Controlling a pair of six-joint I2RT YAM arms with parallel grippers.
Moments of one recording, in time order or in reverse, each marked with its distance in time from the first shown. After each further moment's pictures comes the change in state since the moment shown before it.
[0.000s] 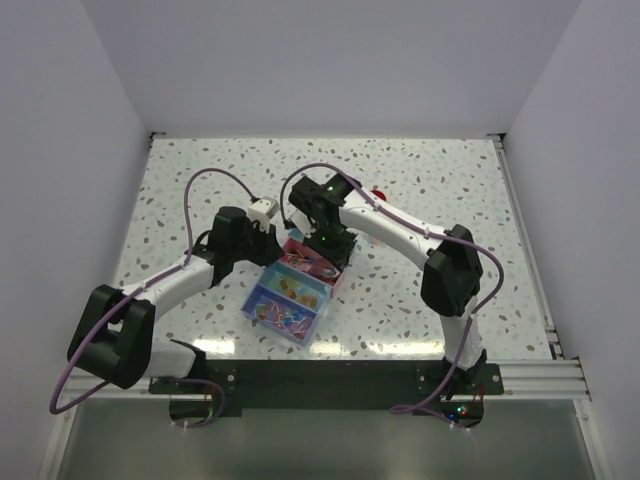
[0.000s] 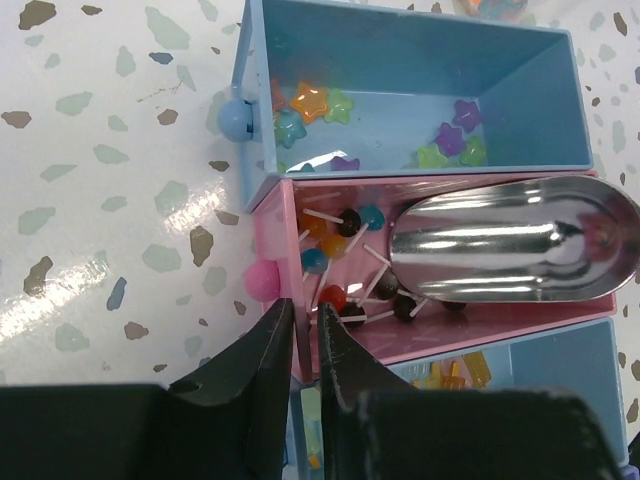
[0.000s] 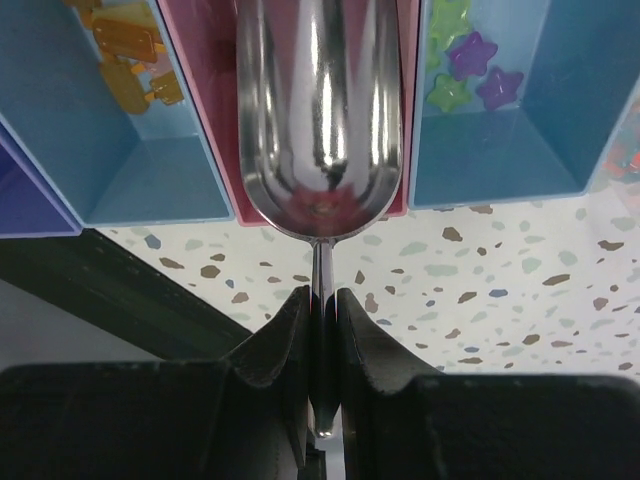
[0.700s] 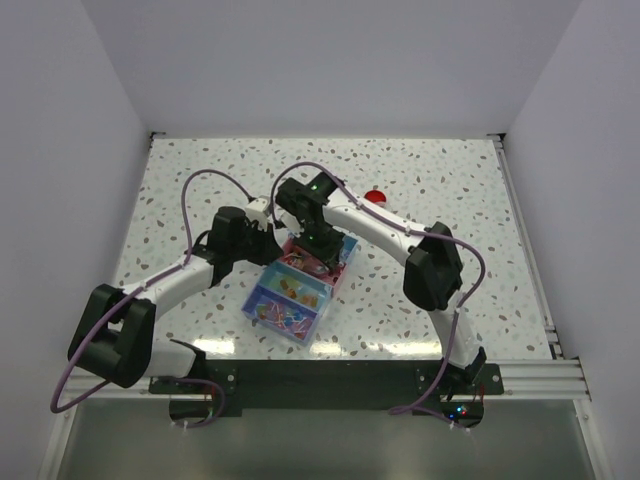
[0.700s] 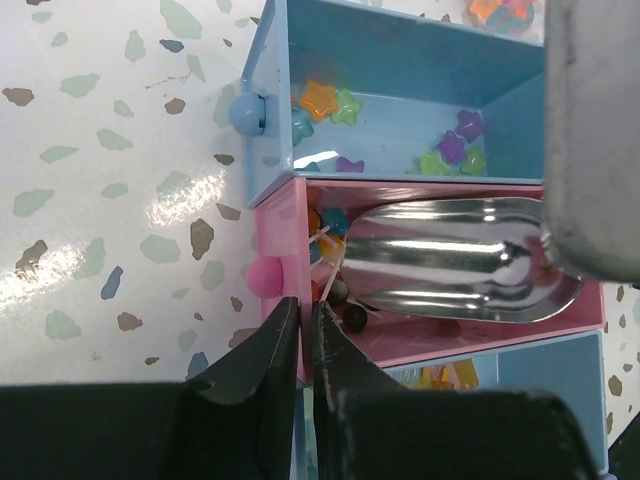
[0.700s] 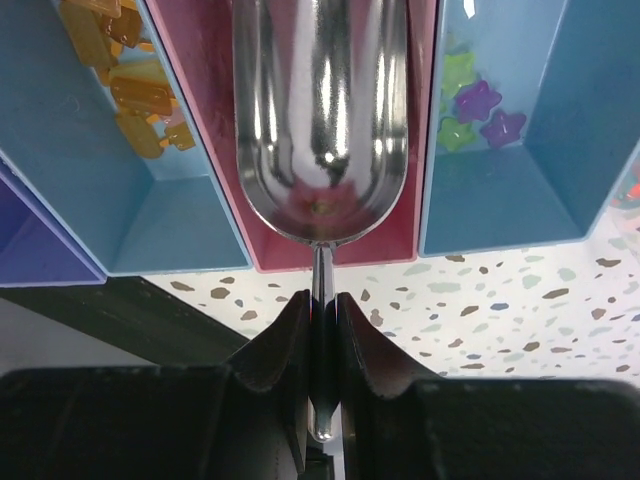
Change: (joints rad) left arm 0.005 0.004 -0.003 0.006 -0.002 -0.069; right arm 0.042 0.146 0.171 -0.068 0.036 0.038
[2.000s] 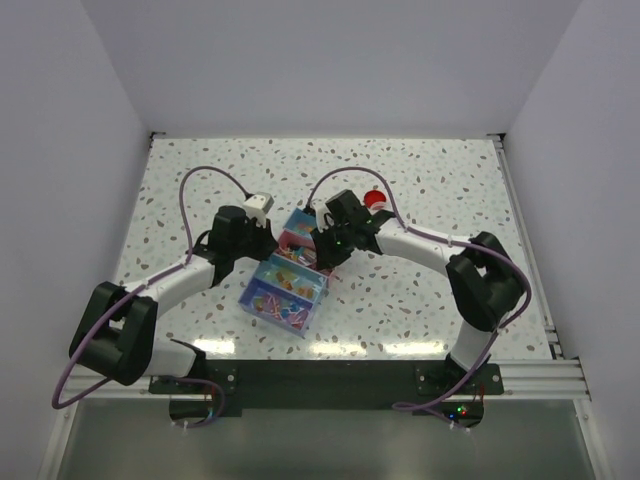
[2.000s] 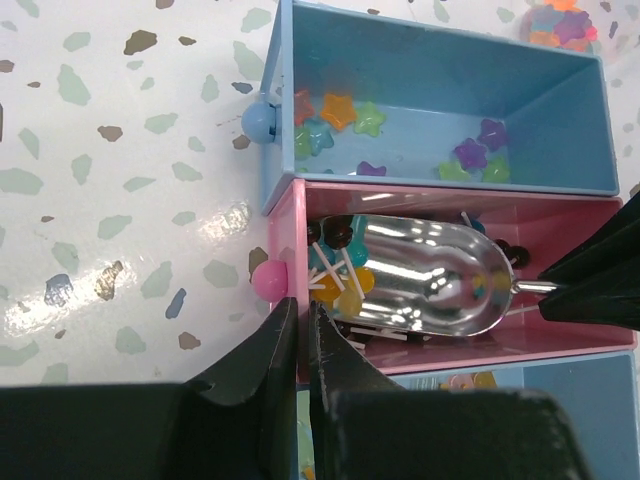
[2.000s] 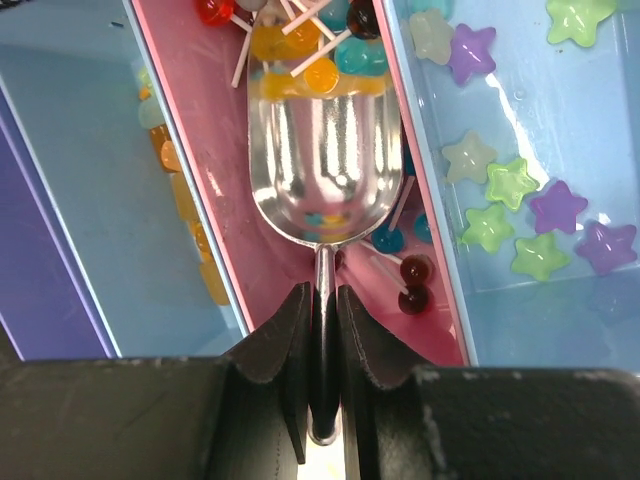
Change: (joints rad) left arm -0.007 0.015 -0.005 0.059 -0.101 0.023; right arm -0.151 -0.363 -0.816 1.032 -0.326 0.208
